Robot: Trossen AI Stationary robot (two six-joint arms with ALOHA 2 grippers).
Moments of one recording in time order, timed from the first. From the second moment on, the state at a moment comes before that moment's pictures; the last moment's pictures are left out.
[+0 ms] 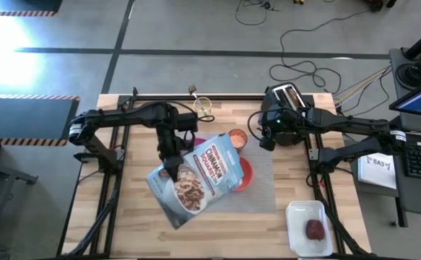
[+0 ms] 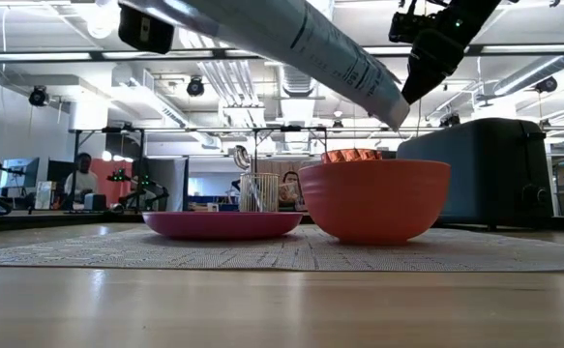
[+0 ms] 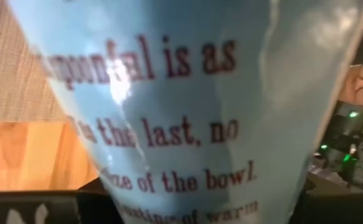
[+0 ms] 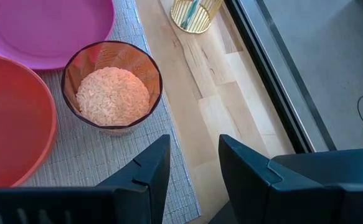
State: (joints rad) left arm 0.13 1.64 1.61 -1.44 0.93 -0.31; right arm -0.25 1.13 0.99 -0.72 0.22 -0.08
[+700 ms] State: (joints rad) left arm 0.18 1.68 1.61 -1.42 1.01 -0.38; right arm -0.25 1.13 0.99 -0.72 0.22 -0.08
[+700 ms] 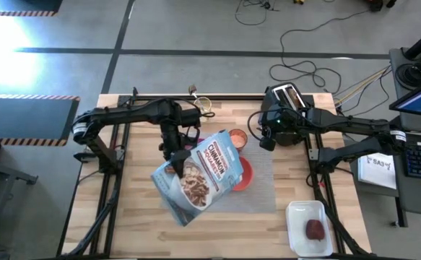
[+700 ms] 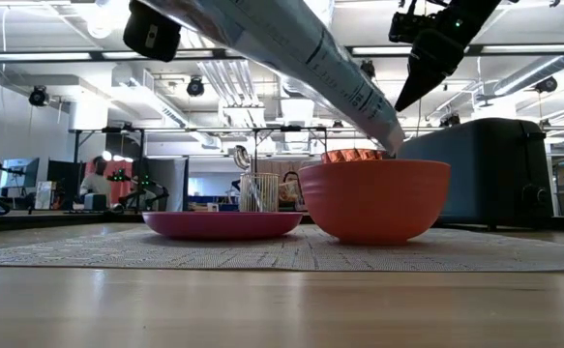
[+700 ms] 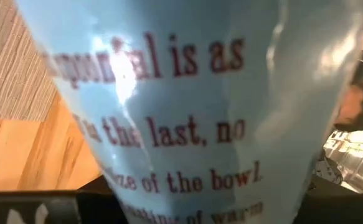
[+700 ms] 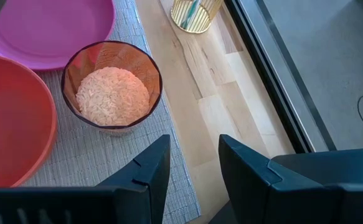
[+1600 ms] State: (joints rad) left arm 0.19 1.68 1.61 -1.42 1.01 -0.41; right arm -0.25 1.13 0.99 -0.72 0.22 -0.08
